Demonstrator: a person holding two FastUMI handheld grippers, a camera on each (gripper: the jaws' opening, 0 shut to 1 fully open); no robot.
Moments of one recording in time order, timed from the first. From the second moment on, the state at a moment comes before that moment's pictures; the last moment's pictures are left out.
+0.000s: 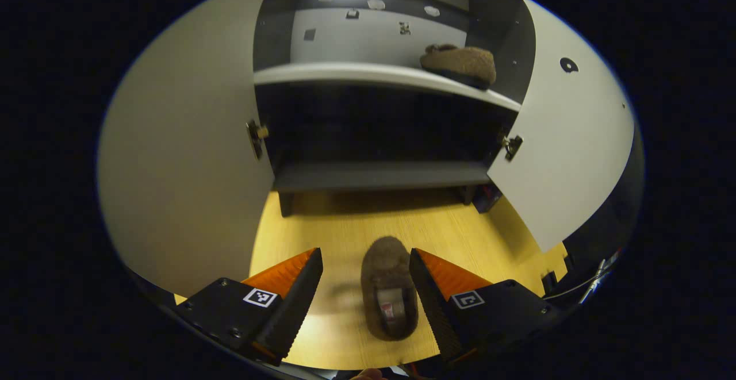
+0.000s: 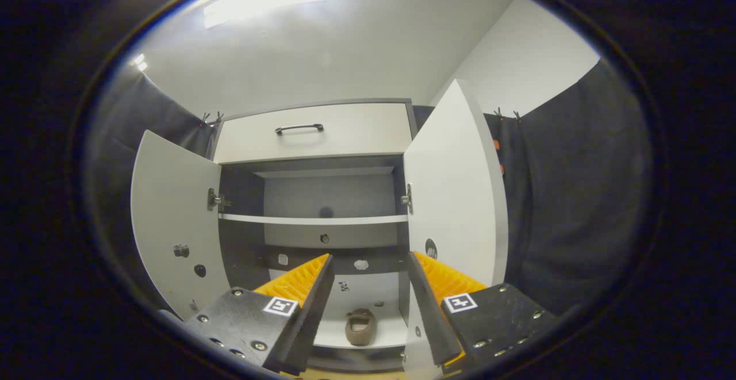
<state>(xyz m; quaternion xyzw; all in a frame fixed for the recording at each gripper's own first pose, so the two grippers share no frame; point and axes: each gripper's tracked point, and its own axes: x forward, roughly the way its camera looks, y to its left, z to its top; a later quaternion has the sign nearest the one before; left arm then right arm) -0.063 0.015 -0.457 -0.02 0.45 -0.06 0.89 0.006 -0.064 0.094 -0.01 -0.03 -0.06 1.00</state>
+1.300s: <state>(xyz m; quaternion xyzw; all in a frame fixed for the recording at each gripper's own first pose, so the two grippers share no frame) -0.108 0.021 -0.576 -0.12 0.60 -0.05 0.79 -0.004 -0.078 0.101 -0.02 -0.05 -0.08 1.00</state>
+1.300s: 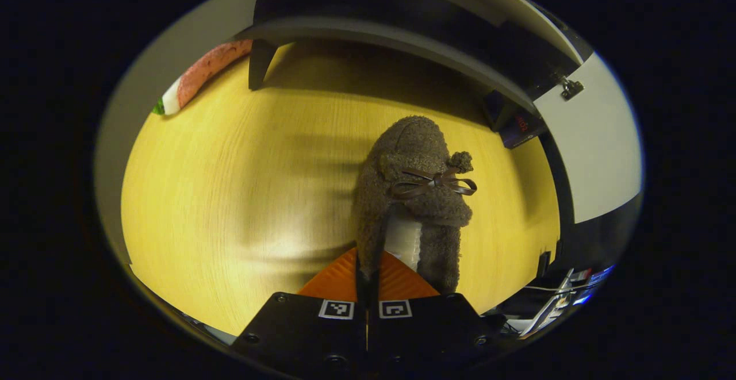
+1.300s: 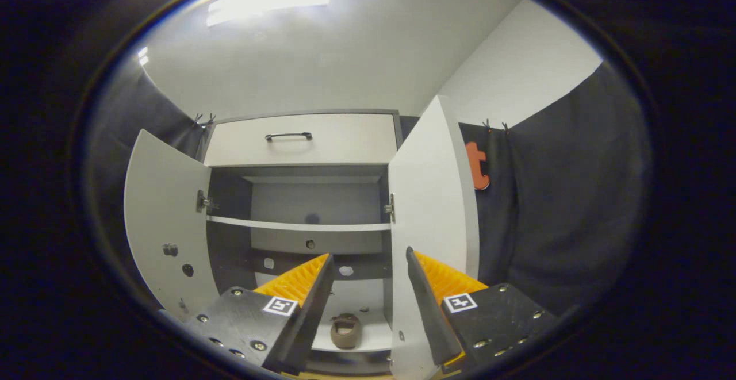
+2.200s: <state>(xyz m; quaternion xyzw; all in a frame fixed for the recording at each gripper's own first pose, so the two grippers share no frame) 0.103 -0.007 -0.291 -0.18 0.32 -0.08 0.93 -0.010 -0.069 0.095 -0.01 -0.05 -0.07 1.00</state>
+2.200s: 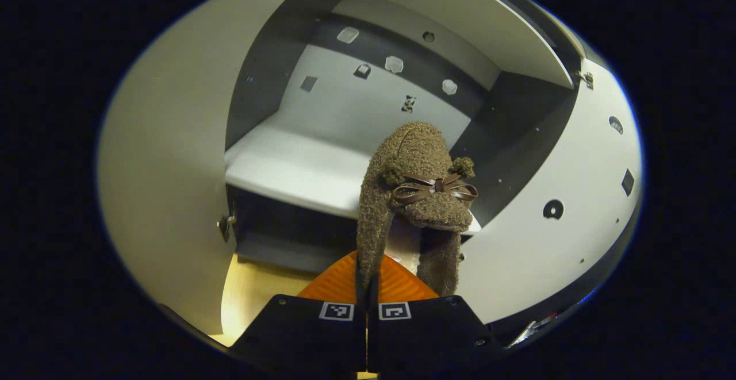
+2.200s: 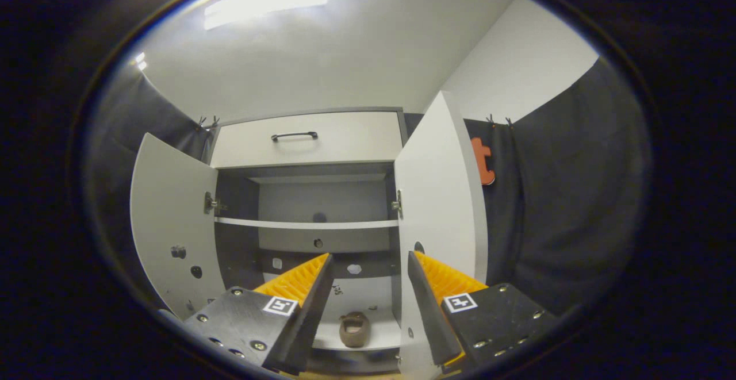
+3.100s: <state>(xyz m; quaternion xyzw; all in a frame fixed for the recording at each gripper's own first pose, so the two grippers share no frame) 0.245 0.027 -0.302 -0.16 0.34 -0.04 0.93 -0.023 -0.075 0.092 -0.02 -0.04 -0.09 0.99</state>
